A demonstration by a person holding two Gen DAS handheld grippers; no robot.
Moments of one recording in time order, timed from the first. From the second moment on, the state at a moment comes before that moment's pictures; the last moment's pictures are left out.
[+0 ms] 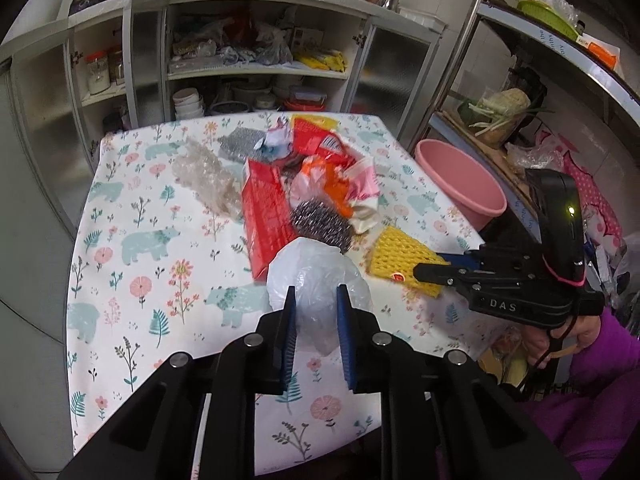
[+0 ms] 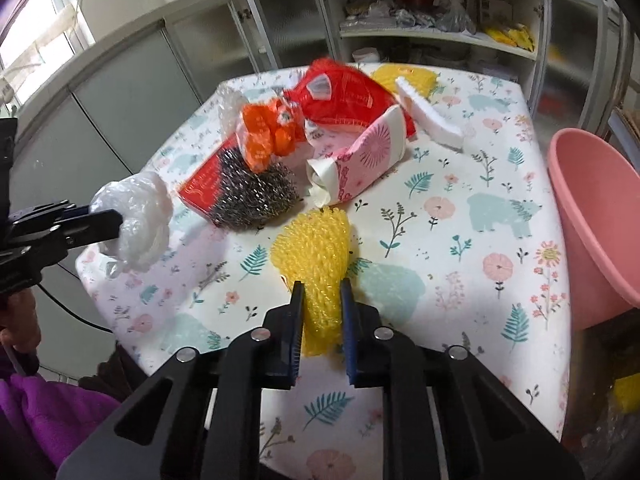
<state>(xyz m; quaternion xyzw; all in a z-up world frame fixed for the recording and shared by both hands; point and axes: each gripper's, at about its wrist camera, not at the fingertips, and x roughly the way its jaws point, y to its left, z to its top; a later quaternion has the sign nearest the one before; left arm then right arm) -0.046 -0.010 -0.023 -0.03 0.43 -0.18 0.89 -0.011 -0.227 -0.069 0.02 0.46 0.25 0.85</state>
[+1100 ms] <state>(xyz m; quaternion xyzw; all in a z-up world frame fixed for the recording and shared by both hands) 0.107 -0.292 -0.021 0.04 0.37 -0.31 0.87 0.044 -0.439 -0.047 0.12 0.35 -0.05 0.93</state>
